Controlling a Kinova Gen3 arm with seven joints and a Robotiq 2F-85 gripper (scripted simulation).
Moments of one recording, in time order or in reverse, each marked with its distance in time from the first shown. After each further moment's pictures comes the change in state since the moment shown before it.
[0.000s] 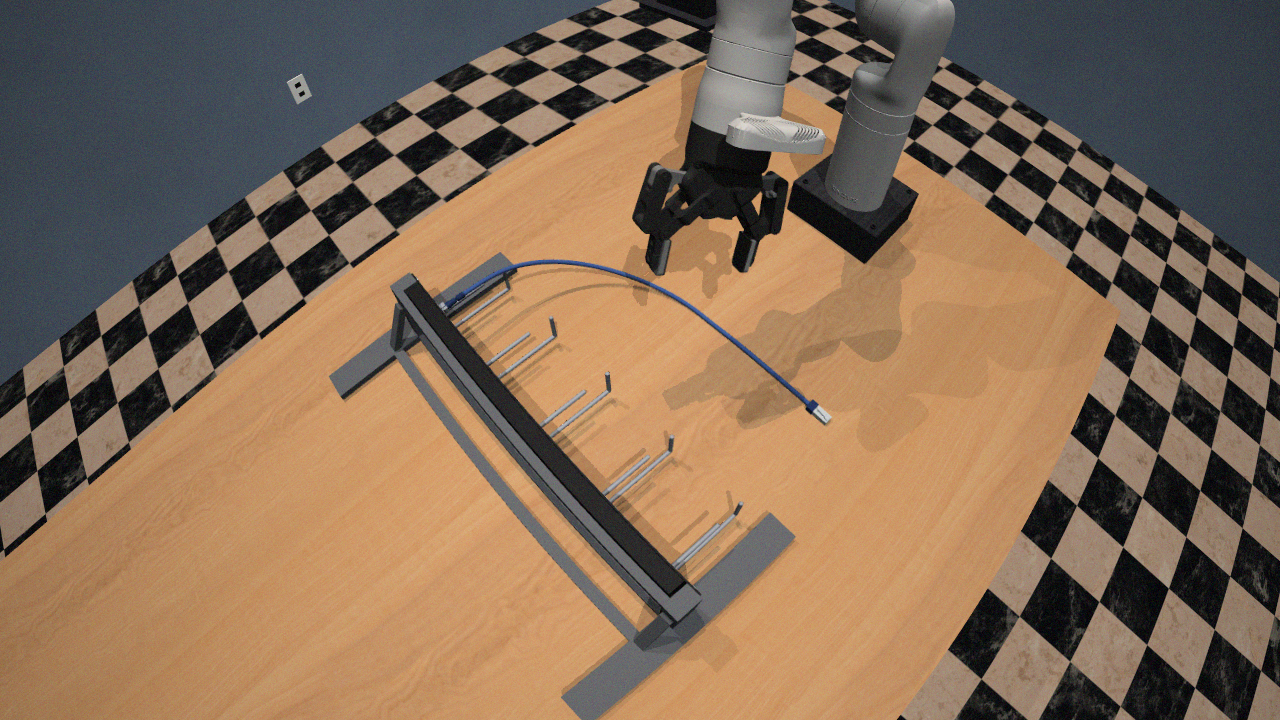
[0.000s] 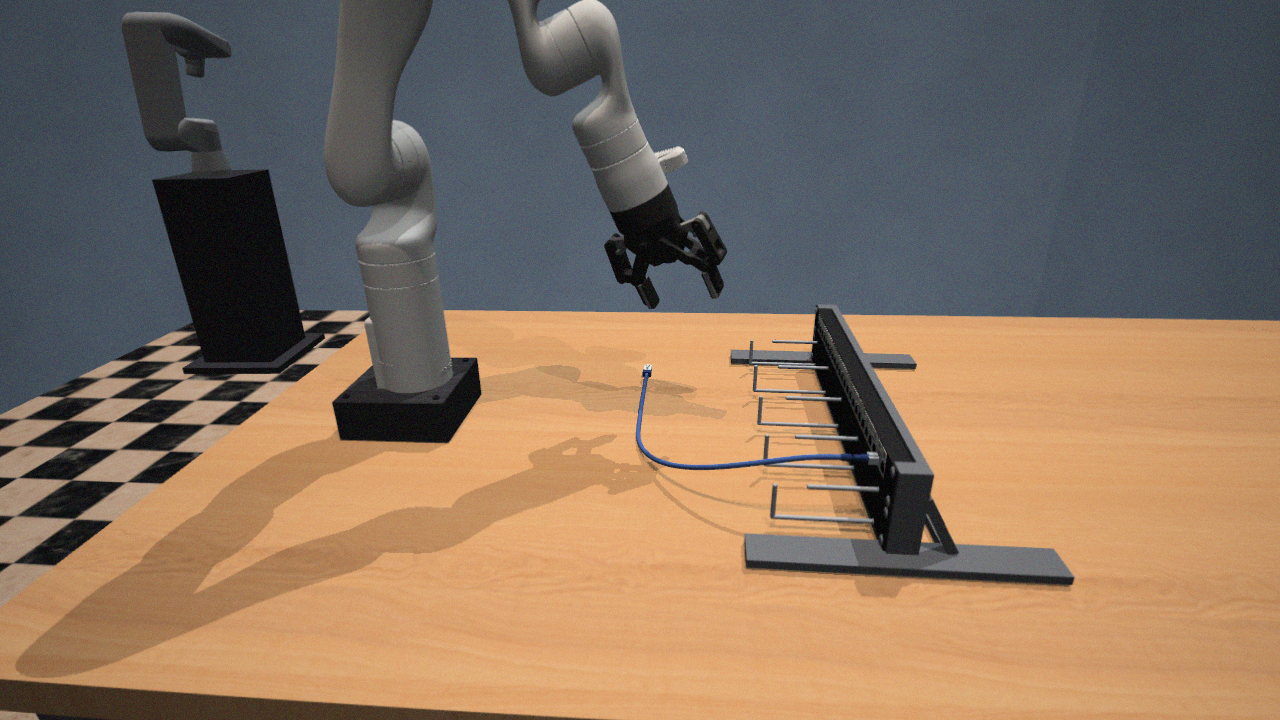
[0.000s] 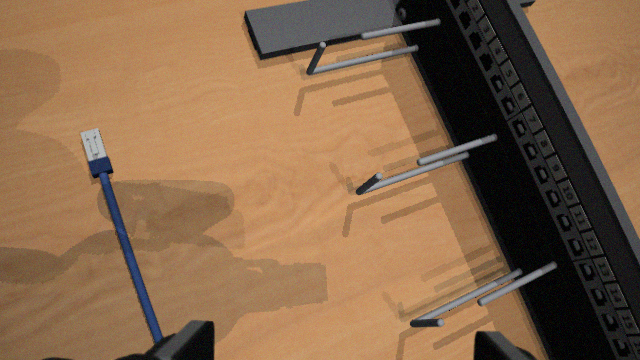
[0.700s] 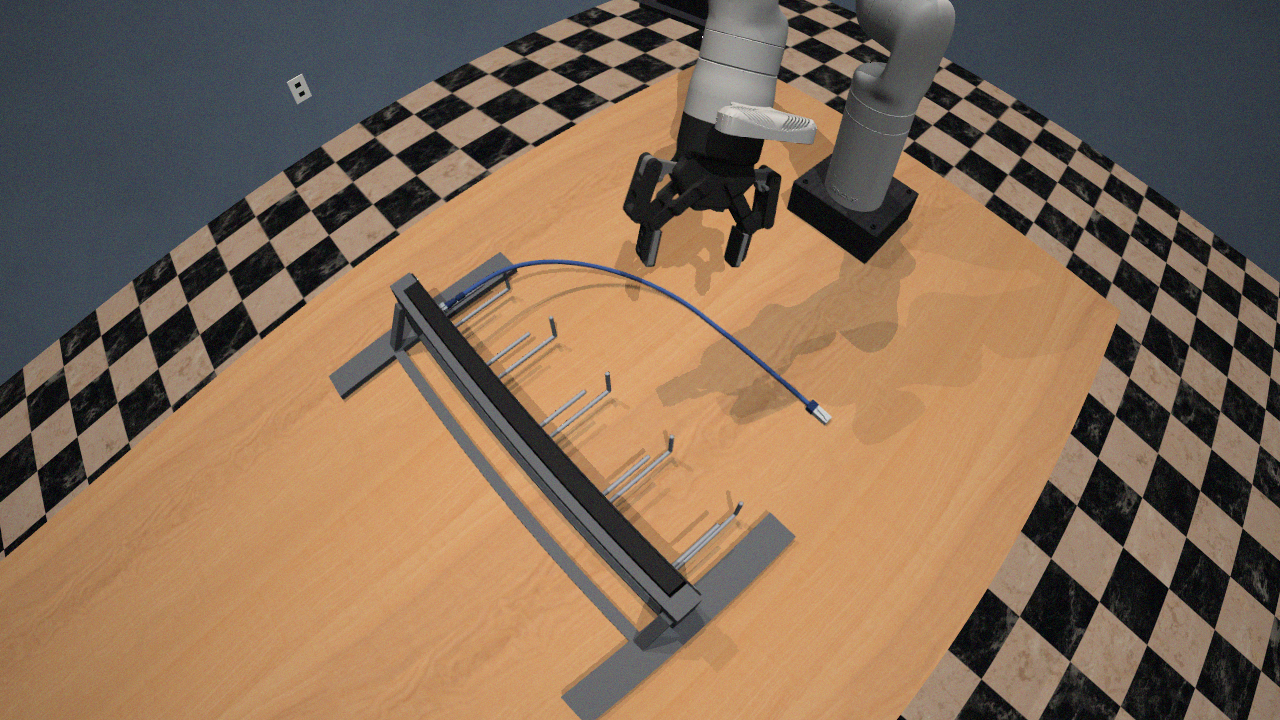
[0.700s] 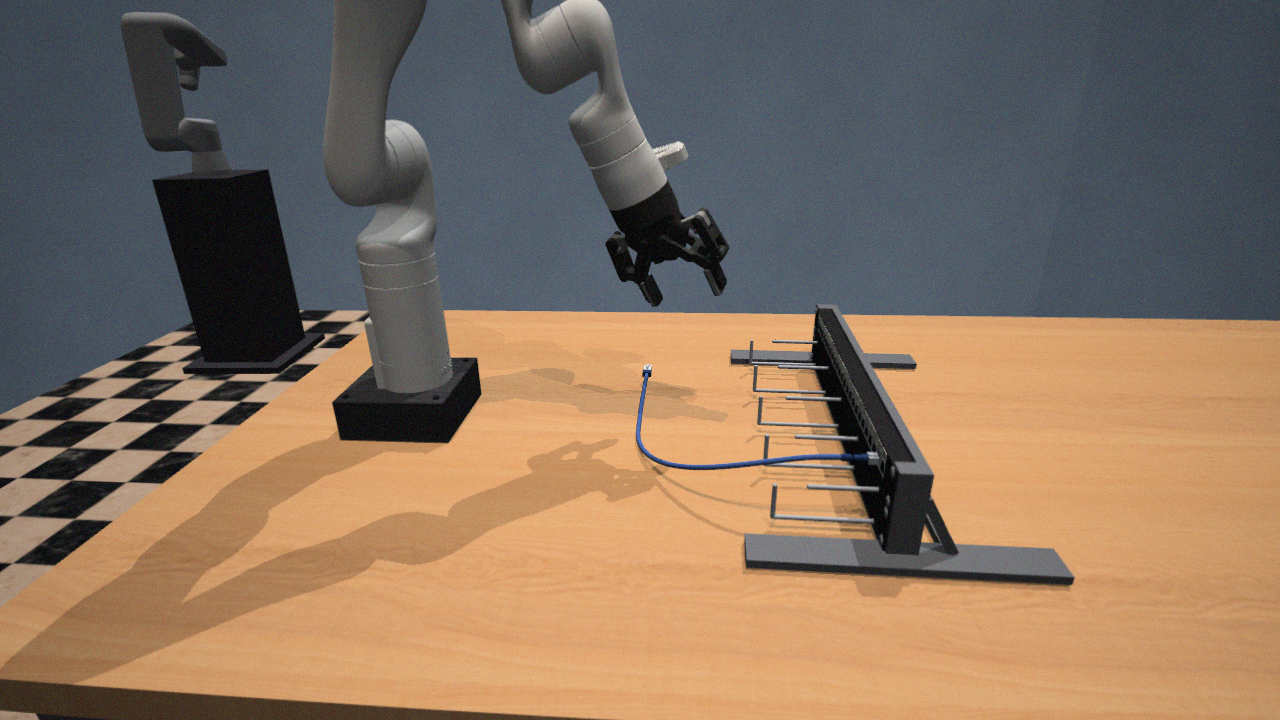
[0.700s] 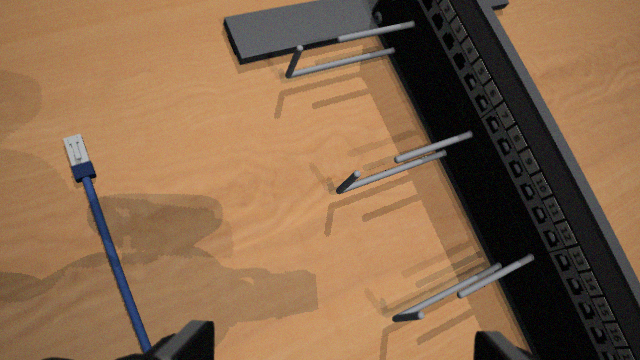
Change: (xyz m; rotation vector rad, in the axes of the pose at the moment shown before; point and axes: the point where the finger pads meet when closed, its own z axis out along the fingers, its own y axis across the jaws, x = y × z) arm -0.004 0.009 -0.005 -0.021 0.020 0.025
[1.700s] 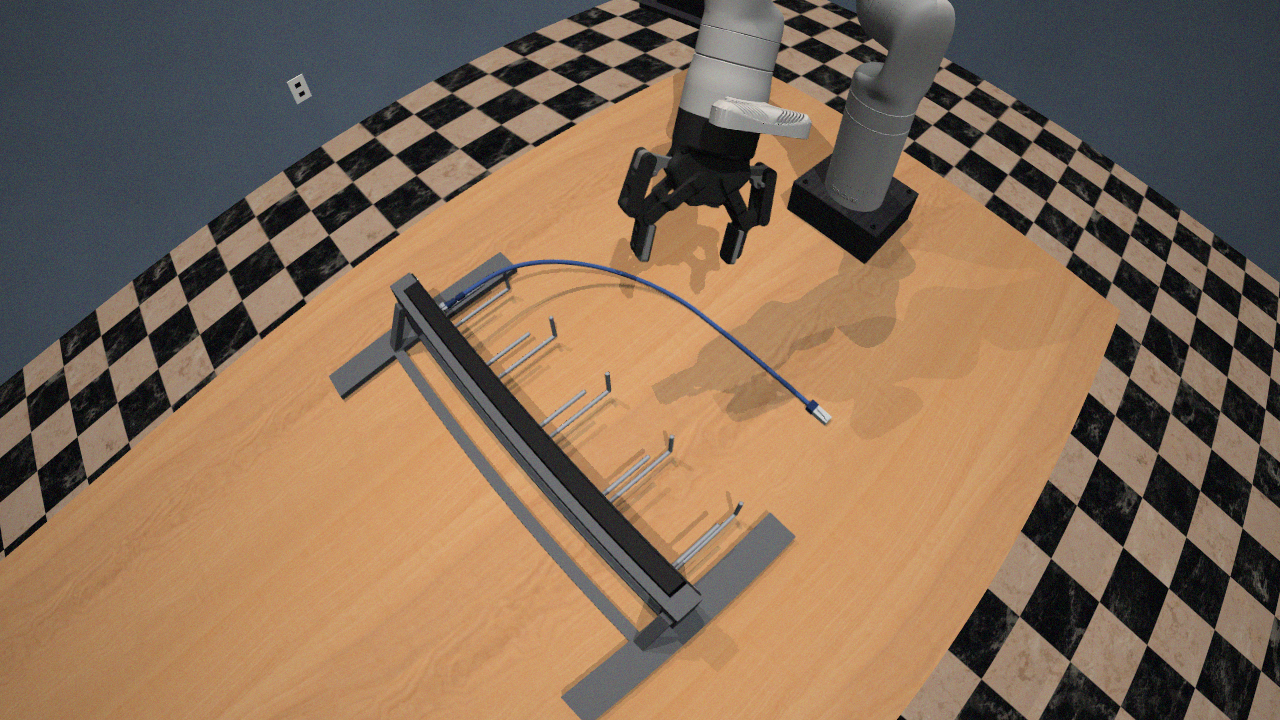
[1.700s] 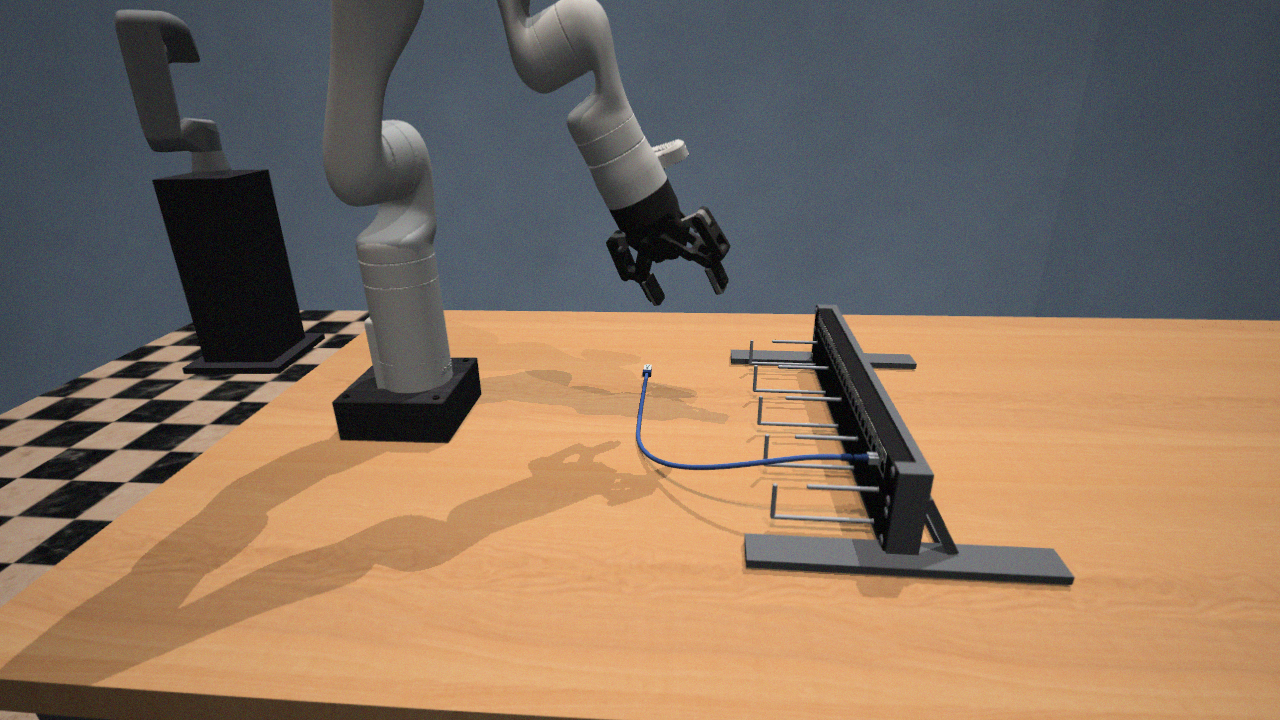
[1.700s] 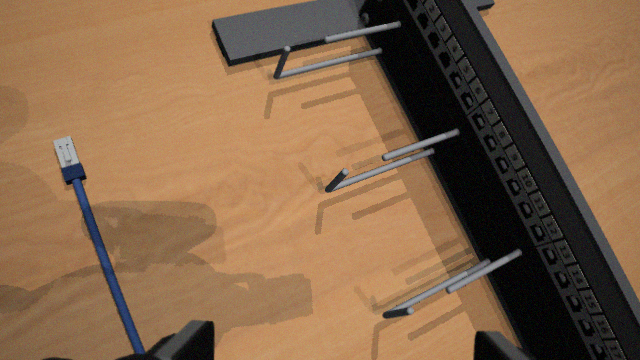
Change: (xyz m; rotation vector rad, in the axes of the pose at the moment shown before) arm -0.003 0.005 -0.003 -0.012 0.009 0.015
